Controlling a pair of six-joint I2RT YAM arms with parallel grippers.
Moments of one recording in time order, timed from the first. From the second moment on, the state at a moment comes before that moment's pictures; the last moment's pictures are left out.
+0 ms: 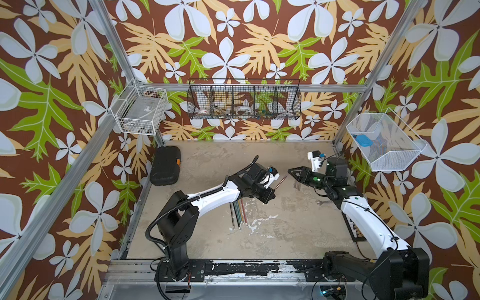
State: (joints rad) left arm -0.82 1.79 1.34 -0.37 0.38 -0.22; right arm 0.07 1.20 0.86 -0.19 -0.67 0.57
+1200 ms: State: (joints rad) left arm -0.84 1.78 1.33 -0.33 0.37 -0.22; right arm 0.01 1.28 0.78 -0.01 -0.81 0.80
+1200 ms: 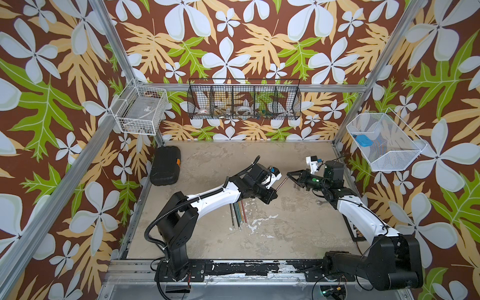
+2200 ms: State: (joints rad) left arm -0.84 1.77 1.33 -0.36 0.37 -0.22; right arm -0.14 1.61 0.83 -0.20 -0.28 0.47
